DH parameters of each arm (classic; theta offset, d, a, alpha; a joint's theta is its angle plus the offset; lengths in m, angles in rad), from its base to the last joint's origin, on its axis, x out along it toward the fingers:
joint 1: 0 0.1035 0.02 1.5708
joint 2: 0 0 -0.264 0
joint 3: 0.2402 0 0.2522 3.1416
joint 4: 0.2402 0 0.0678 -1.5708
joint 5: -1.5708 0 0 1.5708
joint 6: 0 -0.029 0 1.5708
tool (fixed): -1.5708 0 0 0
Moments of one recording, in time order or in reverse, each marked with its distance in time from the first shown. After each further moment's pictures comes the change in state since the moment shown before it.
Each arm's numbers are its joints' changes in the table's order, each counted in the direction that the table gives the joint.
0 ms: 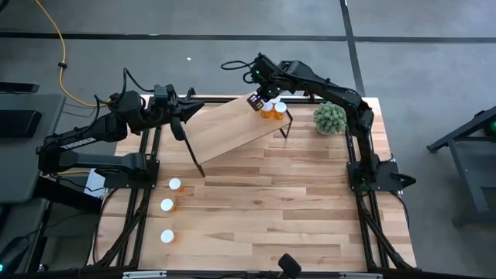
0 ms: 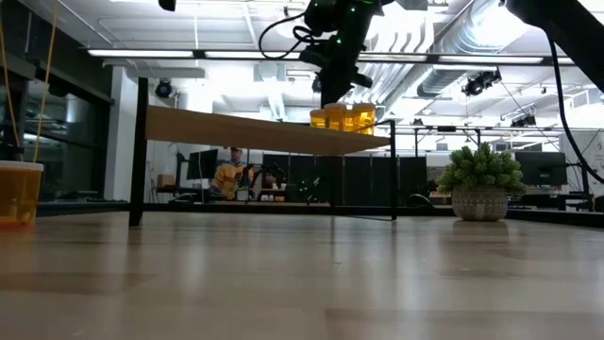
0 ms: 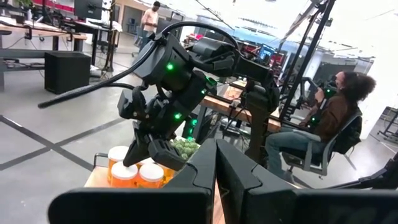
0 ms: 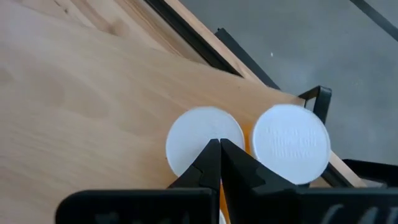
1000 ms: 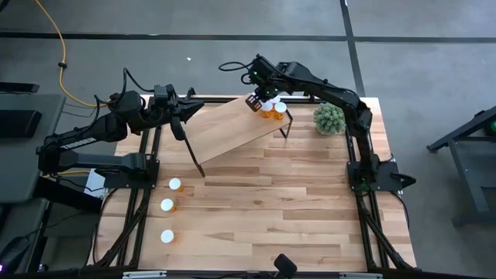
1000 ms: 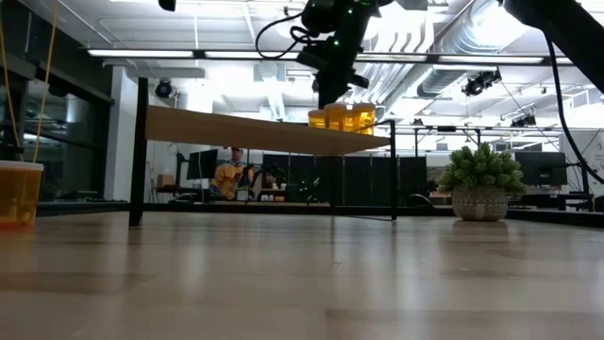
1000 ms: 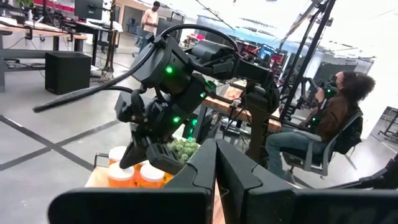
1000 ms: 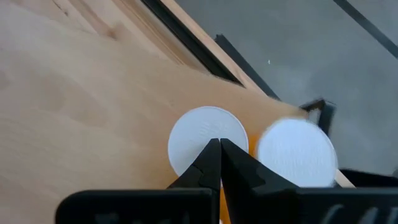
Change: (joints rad) left arm 0.000 0.000 0.000 0.000 0.000 -0.001; right arm 0.008 -0.019 0.002 -0.024 0.013 0.025
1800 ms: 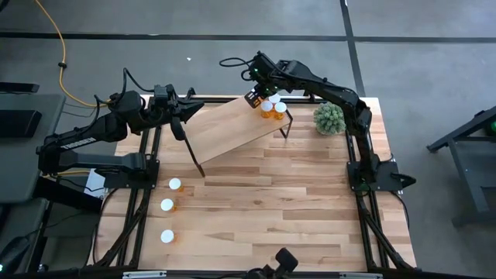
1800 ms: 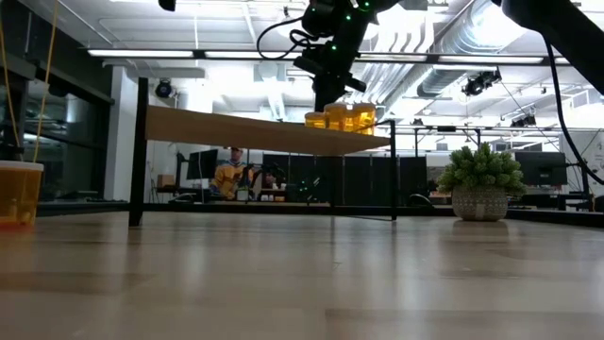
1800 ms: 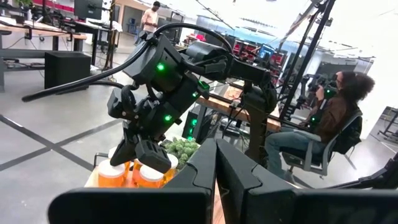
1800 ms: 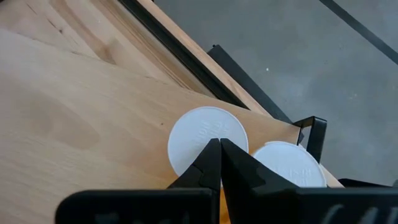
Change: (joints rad) left arm 0.001 0.000 0.000 0.000 0.000 0.000; right arm -0.028 -0.013 -0.001 -0.049 0.004 0.001
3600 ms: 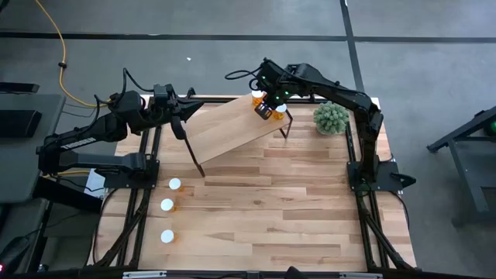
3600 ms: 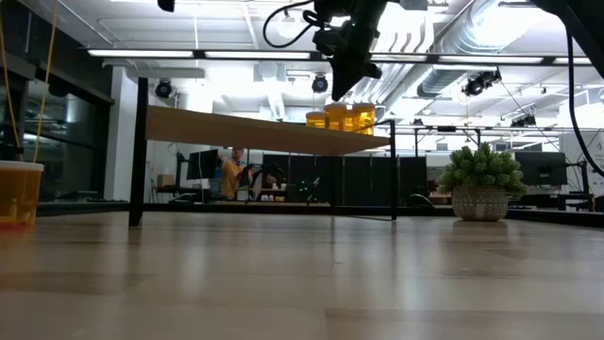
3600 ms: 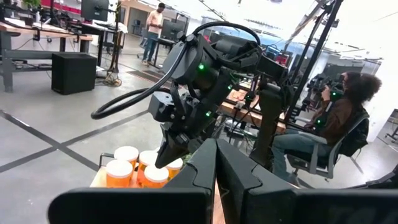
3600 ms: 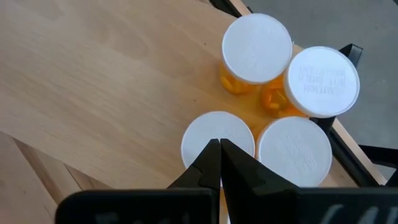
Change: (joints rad) left arm 0.000 0.000 0.000 0.000 -0.023 0.000; right arm 0.053 0.140 -0.100 0.139 -0.094 0.028
